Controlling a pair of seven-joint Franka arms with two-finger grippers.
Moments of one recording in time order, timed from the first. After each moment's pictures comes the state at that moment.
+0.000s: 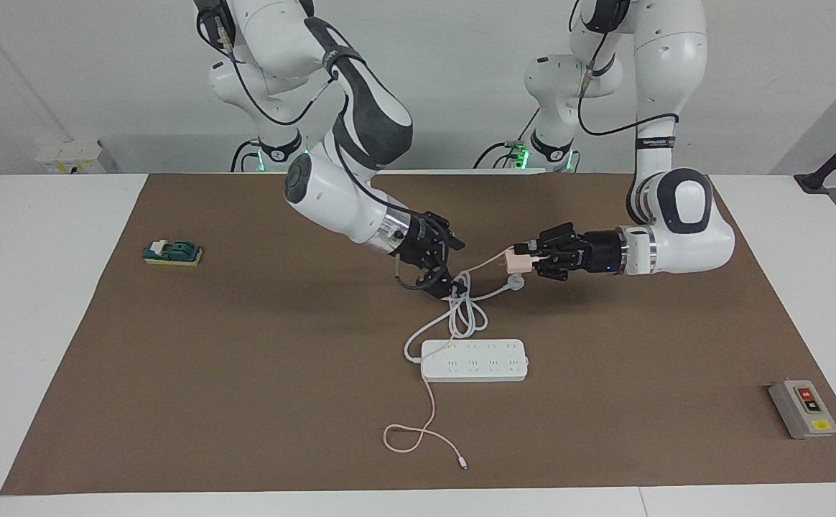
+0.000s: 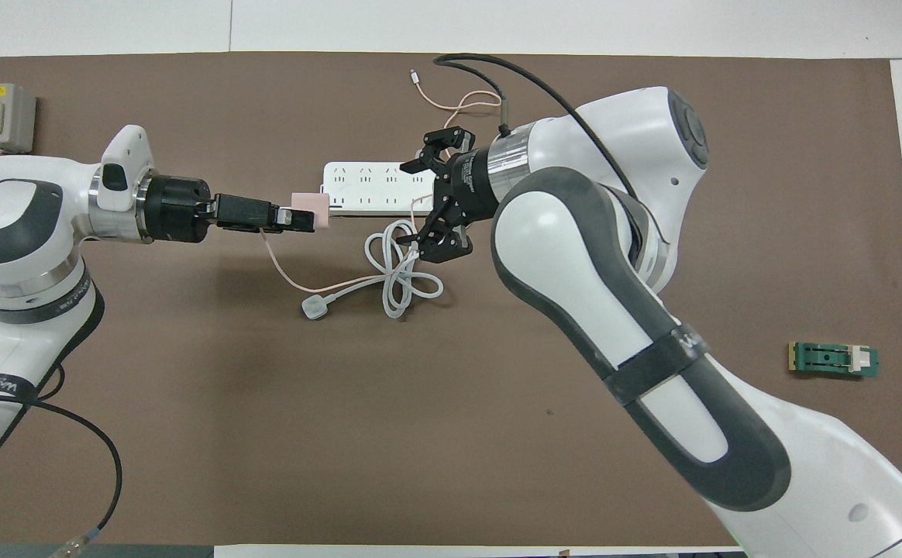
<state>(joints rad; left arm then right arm) -0.03 0.32 0.01 -1.84 -1.32 1.58 0.72 0.38 0.41 0.05 -1.54 0.88 2.18 1.66</state>
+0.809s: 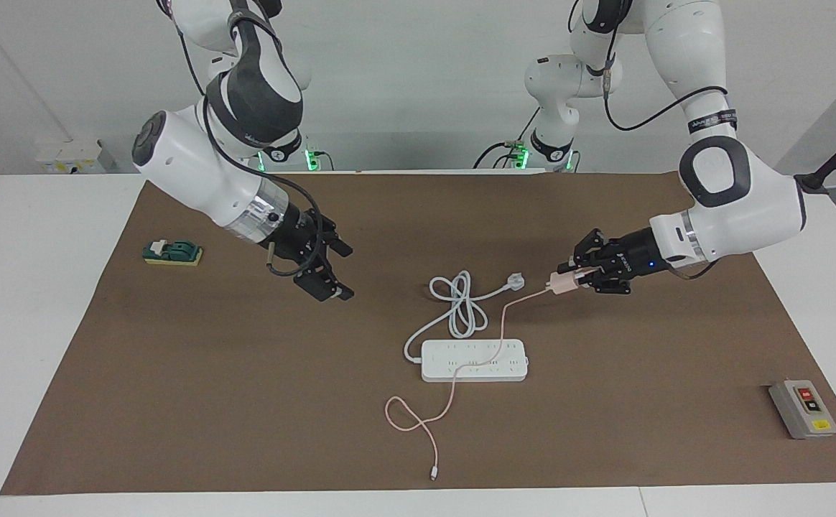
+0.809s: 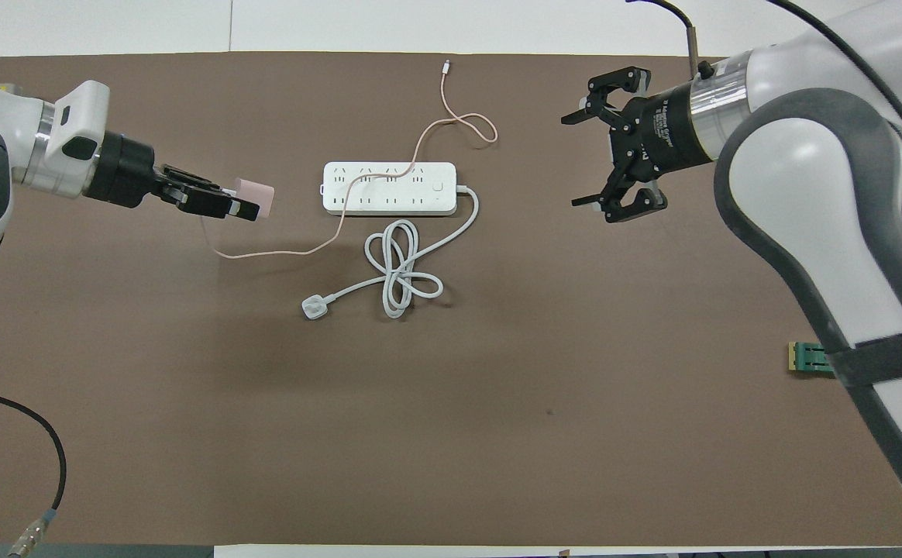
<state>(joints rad) -0.05 0.32 -0.01 -1.63 -0.73 1.73 0.76 0.12 0.27 0.05 -1.52 0.59 1.89 1.34</state>
